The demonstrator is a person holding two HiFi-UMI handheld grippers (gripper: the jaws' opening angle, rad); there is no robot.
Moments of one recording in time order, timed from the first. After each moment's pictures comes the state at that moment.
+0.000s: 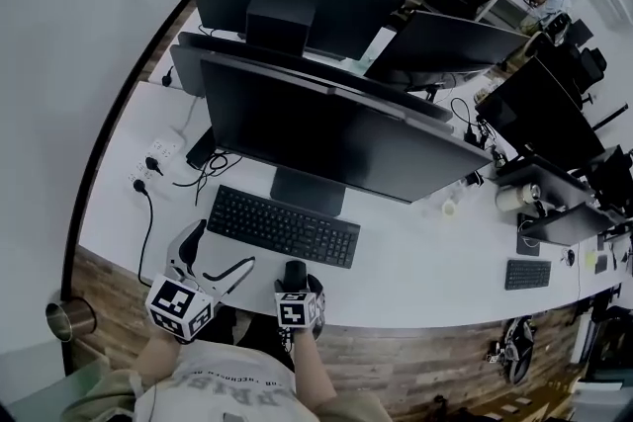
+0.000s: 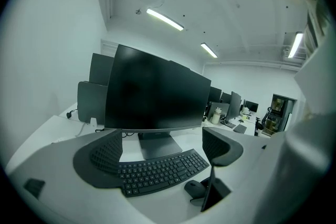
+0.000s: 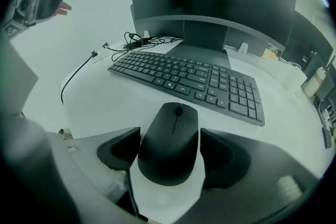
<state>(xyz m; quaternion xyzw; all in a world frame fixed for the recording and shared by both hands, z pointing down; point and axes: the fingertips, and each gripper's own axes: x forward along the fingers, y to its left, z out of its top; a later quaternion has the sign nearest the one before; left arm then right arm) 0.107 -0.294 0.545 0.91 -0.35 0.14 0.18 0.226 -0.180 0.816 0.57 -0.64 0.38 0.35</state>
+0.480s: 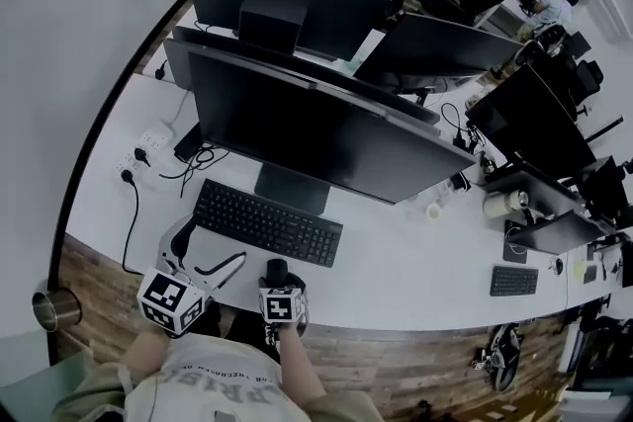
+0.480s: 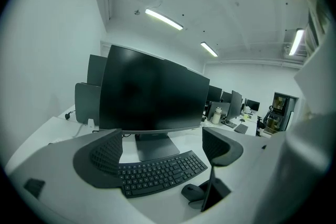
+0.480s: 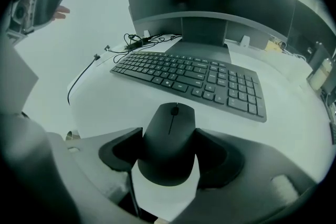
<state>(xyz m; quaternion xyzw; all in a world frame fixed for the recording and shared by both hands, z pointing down) 0.129 -0.286 0.542 0.91 -0.35 0.14 0.18 0.229 -0.176 0.813 0.55 -0.65 0.41 0.33</state>
